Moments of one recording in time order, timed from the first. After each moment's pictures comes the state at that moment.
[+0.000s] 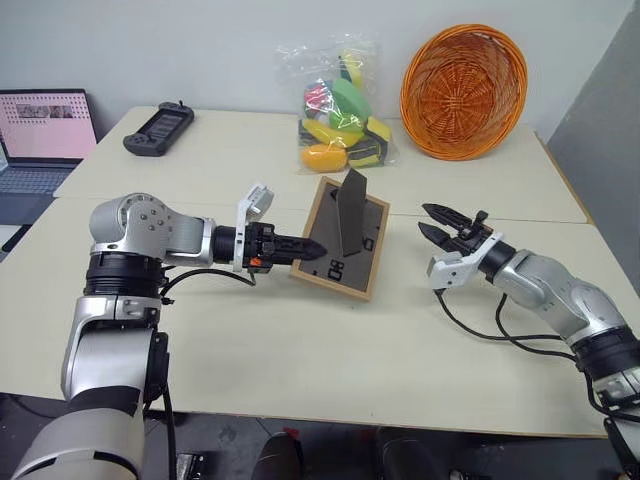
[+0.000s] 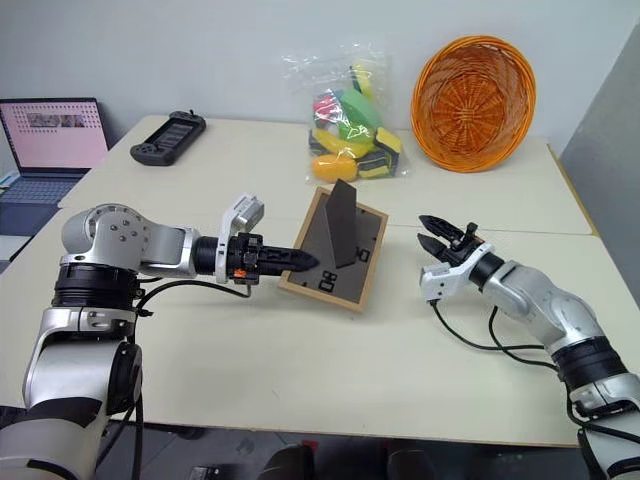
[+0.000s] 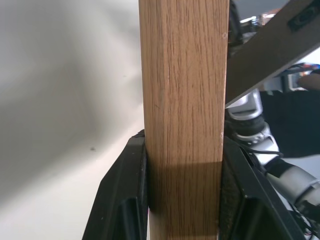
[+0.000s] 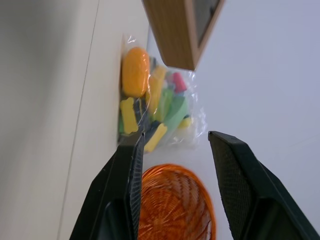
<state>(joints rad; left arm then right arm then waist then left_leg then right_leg) -0.99 0.66 0.02 0.47 -1.06 1.61 -0.74 -0.62 -0.78 0.33 0.33 -0.84 -0.60 -0.07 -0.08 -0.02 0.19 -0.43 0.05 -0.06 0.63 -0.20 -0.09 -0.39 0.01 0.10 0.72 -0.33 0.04</state>
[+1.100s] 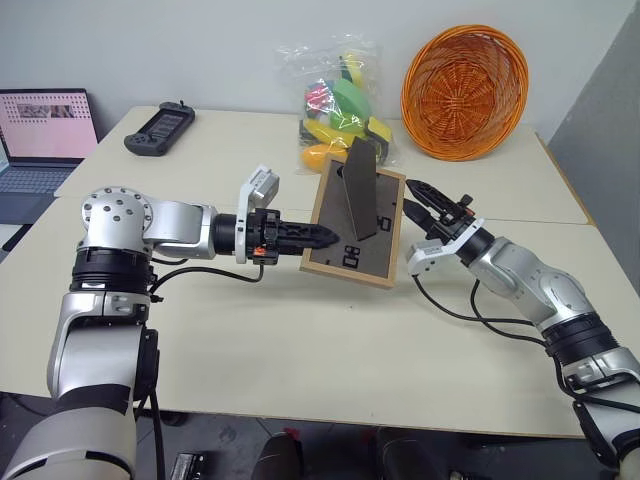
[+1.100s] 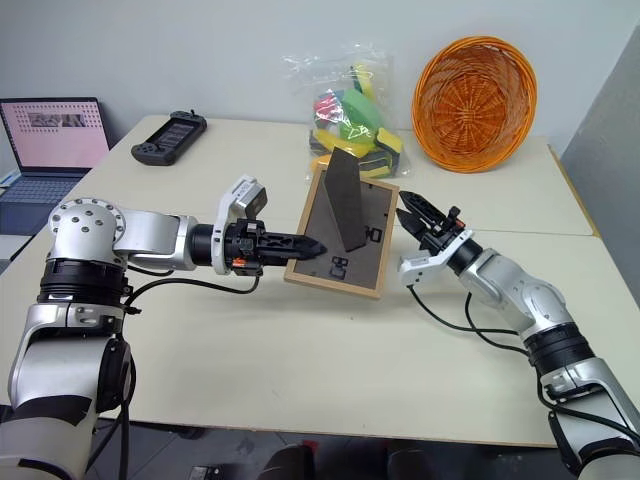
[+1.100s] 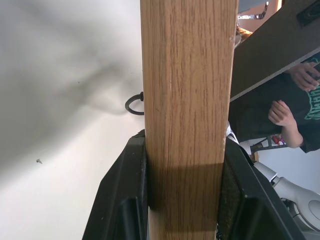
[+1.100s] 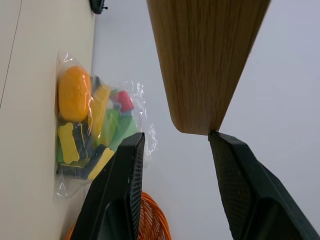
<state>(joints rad) -1.01 0.68 0.02 0.51 -1.59 1.61 -0.29 -0.67 -0.68 0.31 0.31 -0.92 -0.56 -0.20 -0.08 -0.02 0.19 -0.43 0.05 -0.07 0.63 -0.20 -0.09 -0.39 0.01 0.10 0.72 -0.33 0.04</state>
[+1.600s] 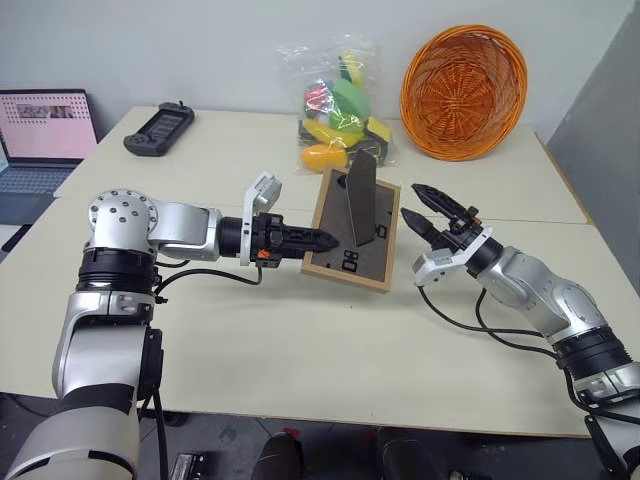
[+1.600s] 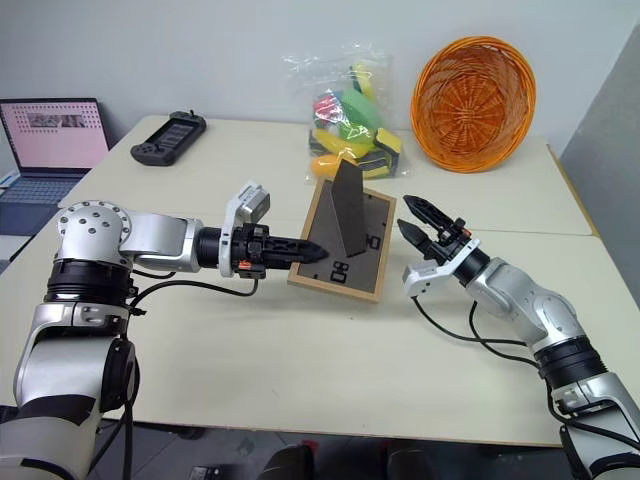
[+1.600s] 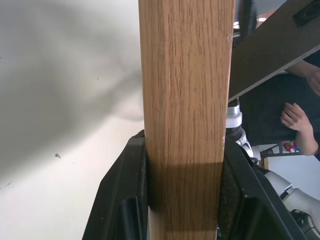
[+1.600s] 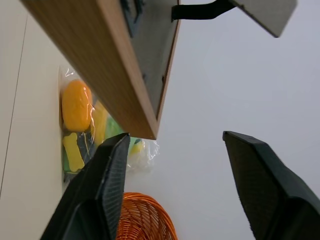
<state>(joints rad) -1.01 0.66 0.02 0.54 -1.57 1.61 -0.23 -0.60 -0.70 0.27 0.24 -0.84 -0.58 -0.16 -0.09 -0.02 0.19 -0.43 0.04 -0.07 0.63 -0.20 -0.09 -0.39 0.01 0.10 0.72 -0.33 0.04</state>
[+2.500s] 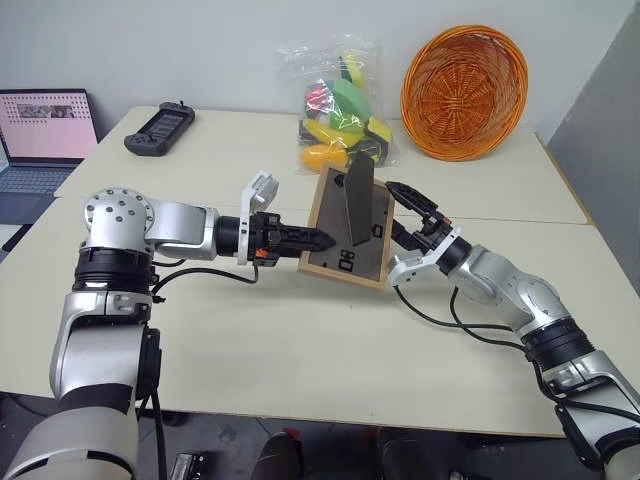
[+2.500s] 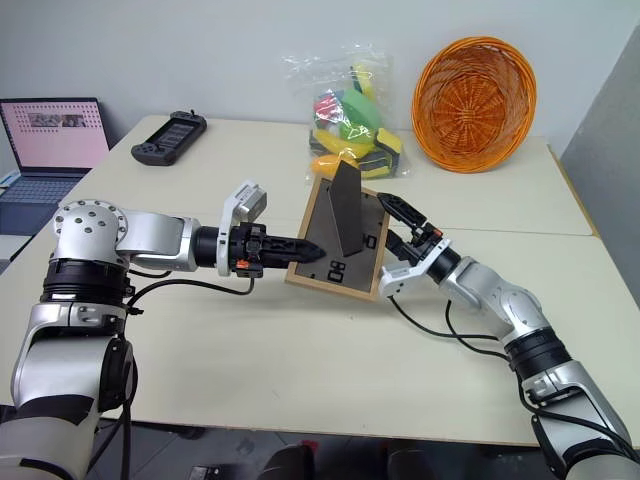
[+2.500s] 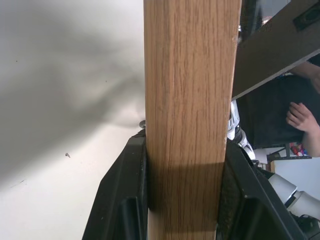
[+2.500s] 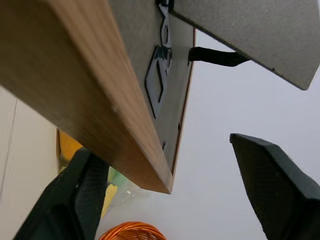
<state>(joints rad) -1.01 0.68 0.01 0.52 -1.57 1.61 -0.23 -0.67 -0.59 0.35 0.32 -0.95 -0.59 -0.22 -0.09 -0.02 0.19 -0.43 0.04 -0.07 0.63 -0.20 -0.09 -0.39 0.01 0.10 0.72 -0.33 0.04</state>
